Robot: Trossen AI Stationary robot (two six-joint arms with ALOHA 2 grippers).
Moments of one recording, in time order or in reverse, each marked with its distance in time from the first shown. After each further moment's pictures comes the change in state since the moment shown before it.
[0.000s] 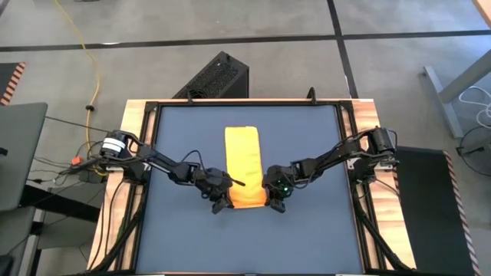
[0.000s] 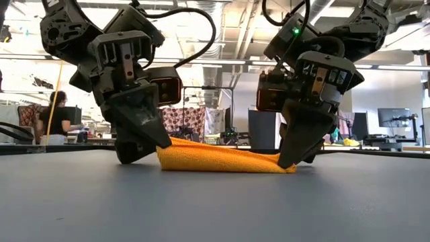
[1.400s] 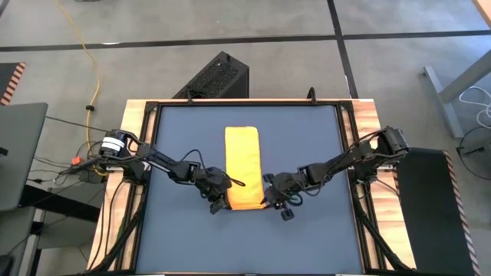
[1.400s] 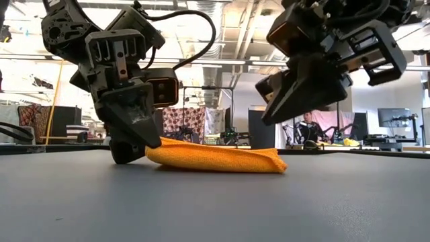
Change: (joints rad) left arm 0.016 -0.001 0.002 -0.045 0.060 0.024; right arm 0.120 -0.121 0.000 0.109 0.194 -0.589
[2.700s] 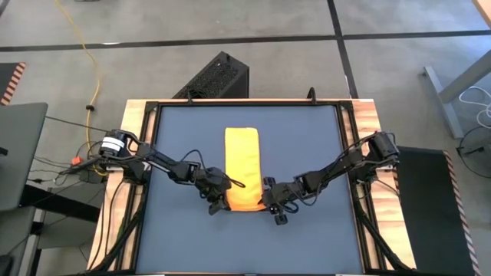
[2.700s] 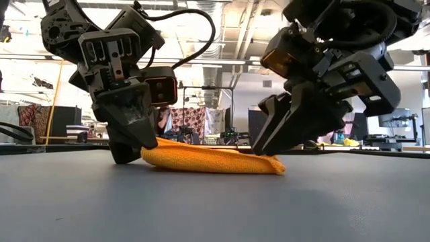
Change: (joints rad) left arm 0.000 0.000 0.000 -0.007 0.006 0.037; right arm 0.066 0.119 0.004 0.081 0.183 0.127
